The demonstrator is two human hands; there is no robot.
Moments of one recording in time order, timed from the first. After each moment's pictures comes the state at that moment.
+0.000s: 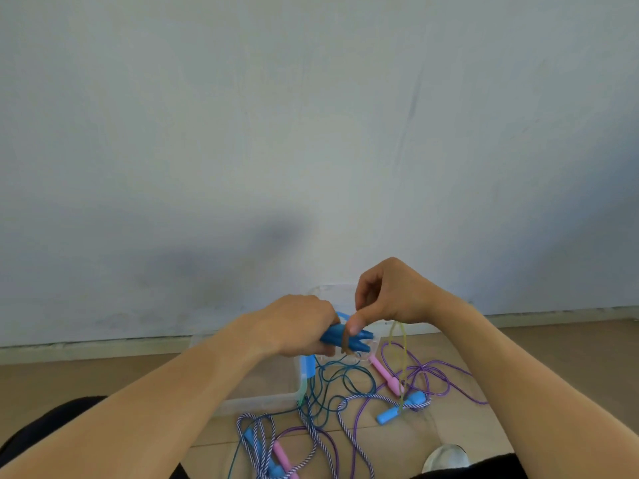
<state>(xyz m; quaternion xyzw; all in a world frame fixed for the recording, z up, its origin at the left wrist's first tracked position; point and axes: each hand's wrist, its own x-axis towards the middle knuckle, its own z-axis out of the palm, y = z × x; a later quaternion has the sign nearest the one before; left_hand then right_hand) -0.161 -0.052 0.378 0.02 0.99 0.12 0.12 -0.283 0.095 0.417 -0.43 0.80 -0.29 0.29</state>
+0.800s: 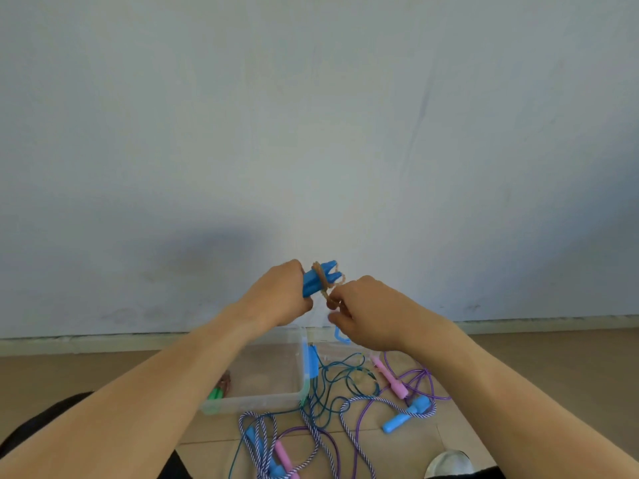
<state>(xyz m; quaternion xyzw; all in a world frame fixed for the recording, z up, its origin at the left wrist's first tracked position) -0.166 -0.084 0.374 -0.24 0.94 0.23 0.00 -0.246 0.068 0.405 -0.54 0.83 -0.06 0.13</state>
